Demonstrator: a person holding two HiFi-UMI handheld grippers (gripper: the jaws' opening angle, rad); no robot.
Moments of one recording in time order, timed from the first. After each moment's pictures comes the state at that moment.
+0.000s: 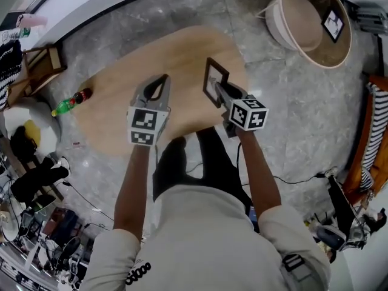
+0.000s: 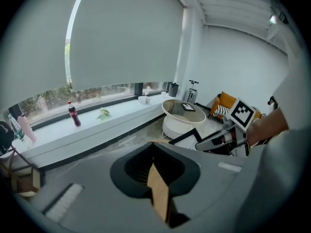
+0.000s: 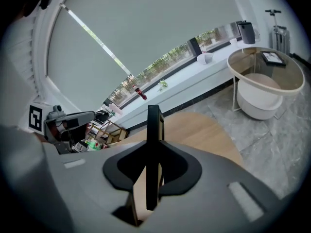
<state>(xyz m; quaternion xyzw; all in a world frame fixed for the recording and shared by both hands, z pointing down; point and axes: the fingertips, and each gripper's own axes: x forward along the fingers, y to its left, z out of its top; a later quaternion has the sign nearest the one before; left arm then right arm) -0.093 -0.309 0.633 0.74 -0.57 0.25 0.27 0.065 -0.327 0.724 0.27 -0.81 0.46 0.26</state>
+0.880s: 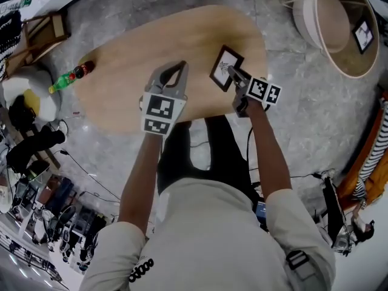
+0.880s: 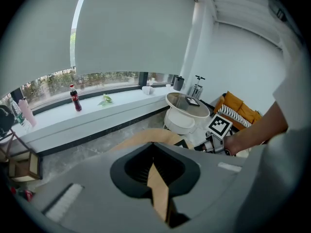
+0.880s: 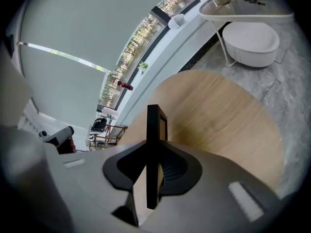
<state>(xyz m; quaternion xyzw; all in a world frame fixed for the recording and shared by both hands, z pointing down) -0.092 -0.303 0.694 0.71 -0.57 0.25 0.32 0.057 -0.325 0.853 0.24 -0.70 0.63 0.25</state>
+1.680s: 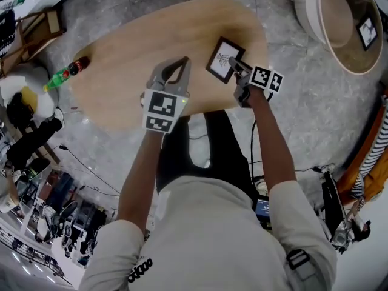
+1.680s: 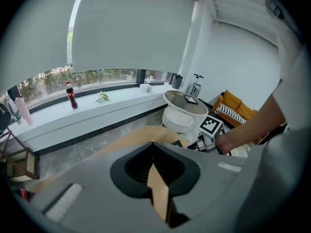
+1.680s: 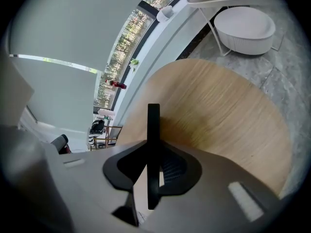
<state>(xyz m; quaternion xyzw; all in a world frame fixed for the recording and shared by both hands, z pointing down) -0.075 -0.303 0.715 0.72 -0.56 0.26 0.32 0.065 -0.330 0.891 0.23 -0.67 0.66 0.25</state>
